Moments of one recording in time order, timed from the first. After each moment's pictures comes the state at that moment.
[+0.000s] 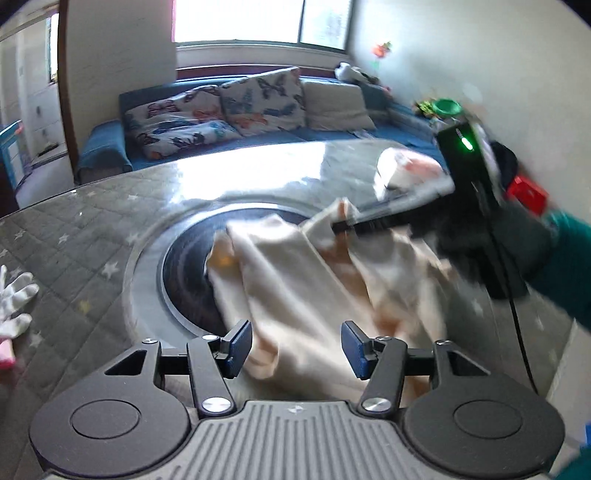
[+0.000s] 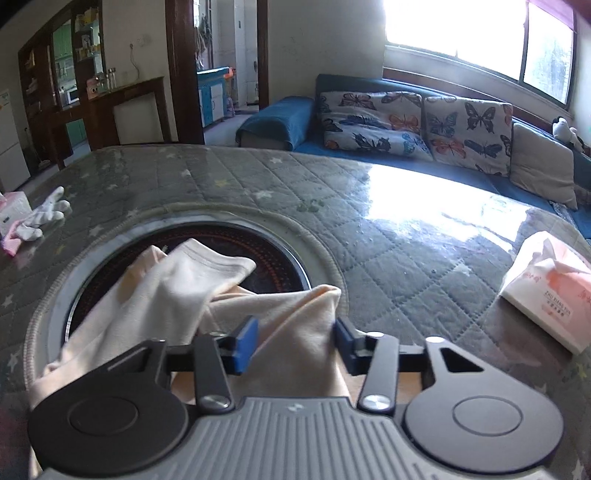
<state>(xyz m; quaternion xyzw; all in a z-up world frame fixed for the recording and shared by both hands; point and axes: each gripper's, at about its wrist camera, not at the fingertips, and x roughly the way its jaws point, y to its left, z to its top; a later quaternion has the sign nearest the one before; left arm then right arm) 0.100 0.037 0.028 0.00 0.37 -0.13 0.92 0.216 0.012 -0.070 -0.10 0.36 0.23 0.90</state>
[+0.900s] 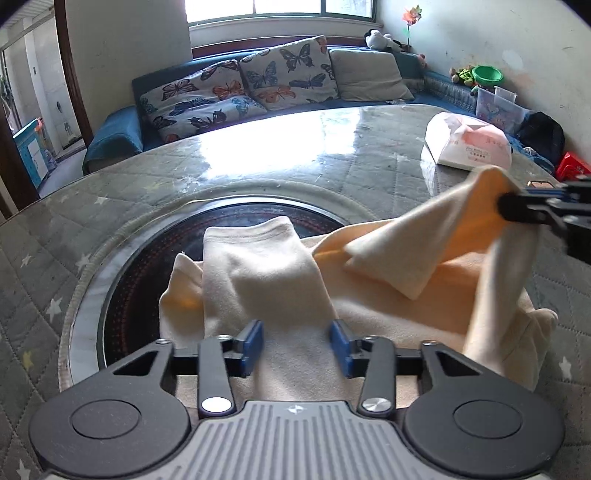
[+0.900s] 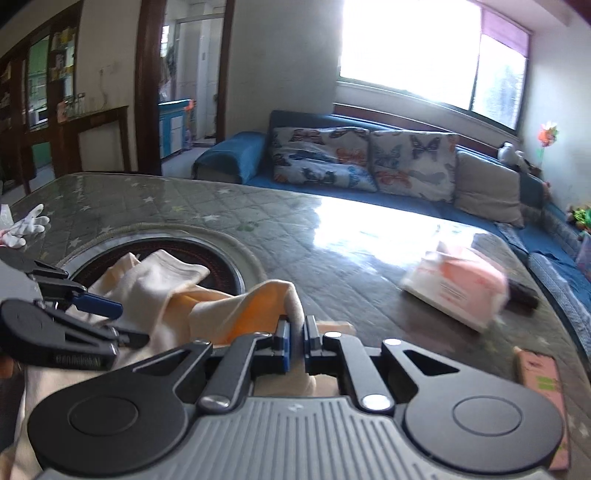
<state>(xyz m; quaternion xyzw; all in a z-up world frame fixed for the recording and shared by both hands) 0.192 -0.024 -0.027 0.05 0.41 -0.06 0.91 0.143 -0.049 -0.035 -0.10 0.30 0.15 0.94</state>
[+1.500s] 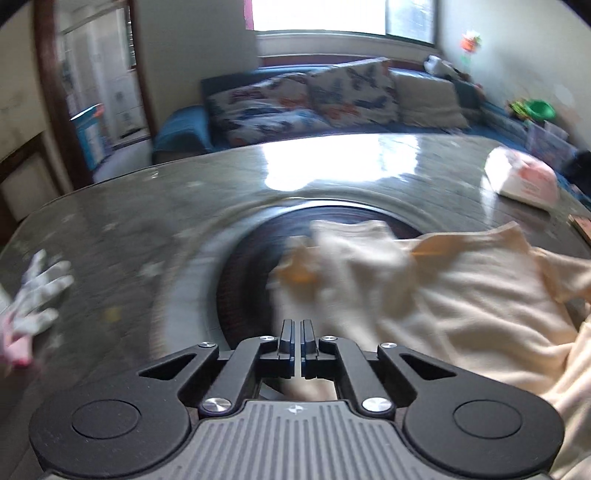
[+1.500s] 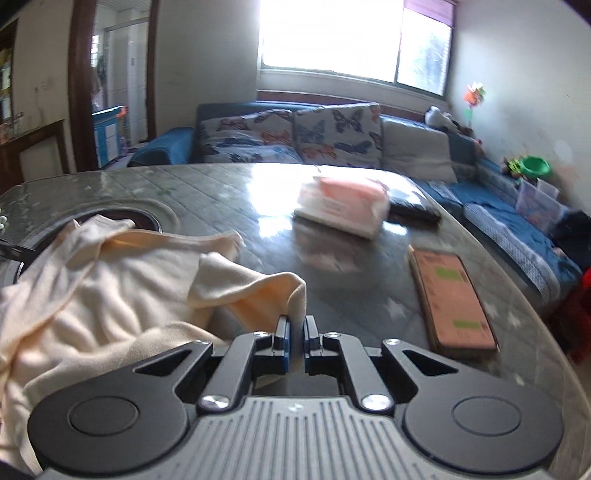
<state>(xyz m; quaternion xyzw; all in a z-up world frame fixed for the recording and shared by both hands) 0.141 0.049 -0.007 0.00 0.38 0.05 0.92 0.068 -0.135 -0.062 -0.05 0.32 0.04 0.94</state>
